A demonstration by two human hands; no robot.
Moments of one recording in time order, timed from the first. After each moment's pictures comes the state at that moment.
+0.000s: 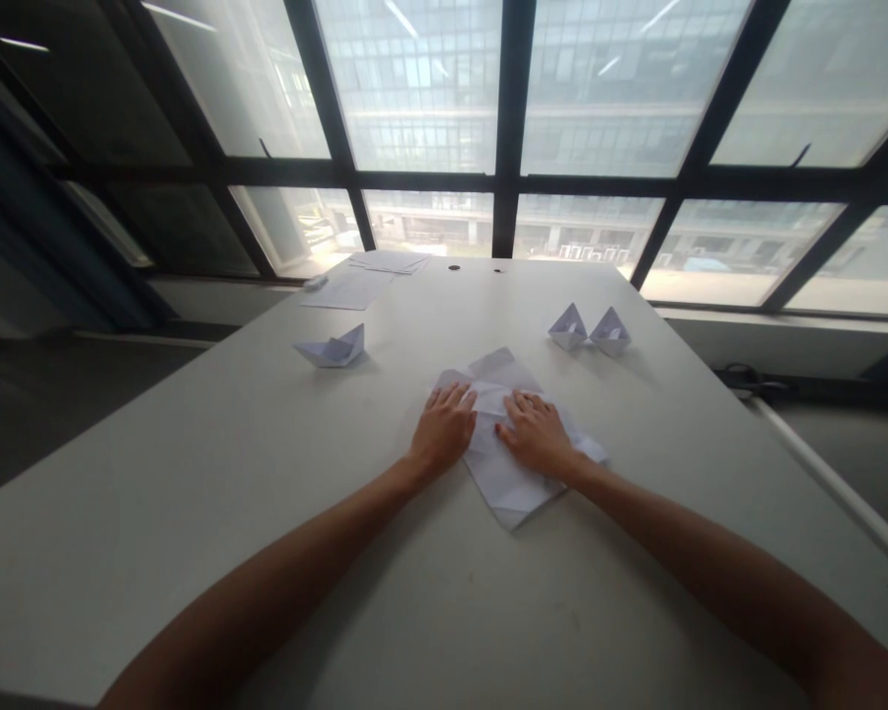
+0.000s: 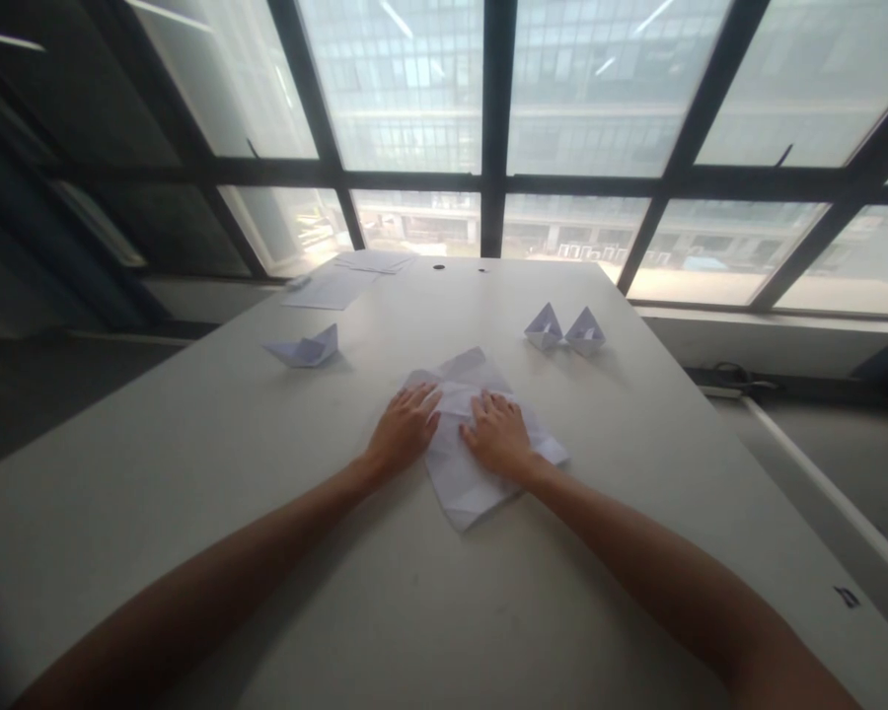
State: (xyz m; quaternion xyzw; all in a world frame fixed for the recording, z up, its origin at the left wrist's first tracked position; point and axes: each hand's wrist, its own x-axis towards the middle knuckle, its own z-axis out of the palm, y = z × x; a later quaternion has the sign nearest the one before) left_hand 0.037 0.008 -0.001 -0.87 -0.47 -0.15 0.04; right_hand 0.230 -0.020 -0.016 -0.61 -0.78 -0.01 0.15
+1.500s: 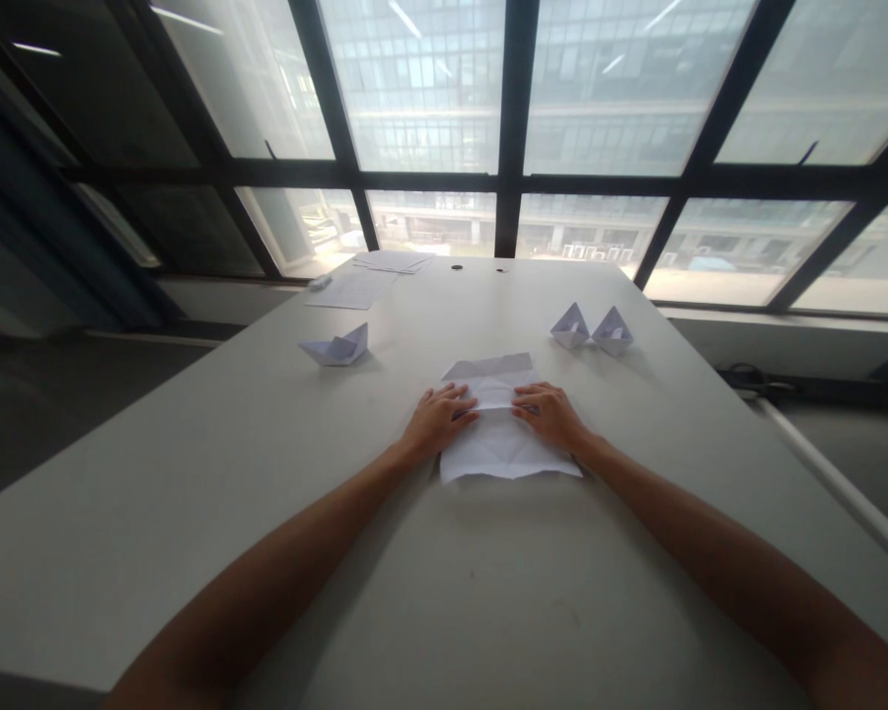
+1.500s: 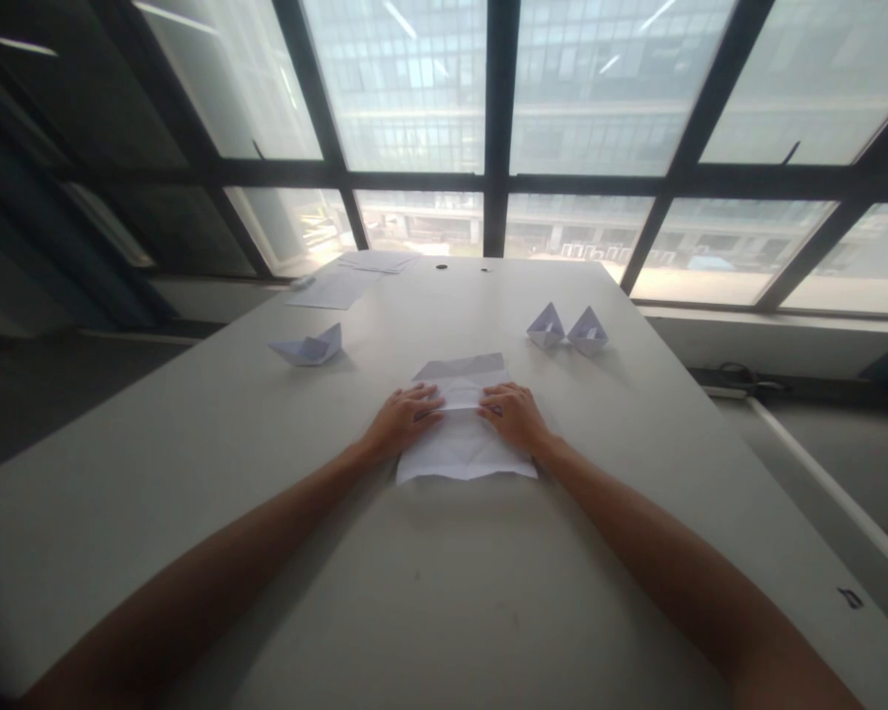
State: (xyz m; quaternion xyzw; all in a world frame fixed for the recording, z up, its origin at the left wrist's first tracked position) left_hand 0.012 0.041 -0.009 -0.87 -0.46 -0.16 -0.10; right_hand 0.271 0.011 -0.019 -0.53 -0.79 0.07 0.29
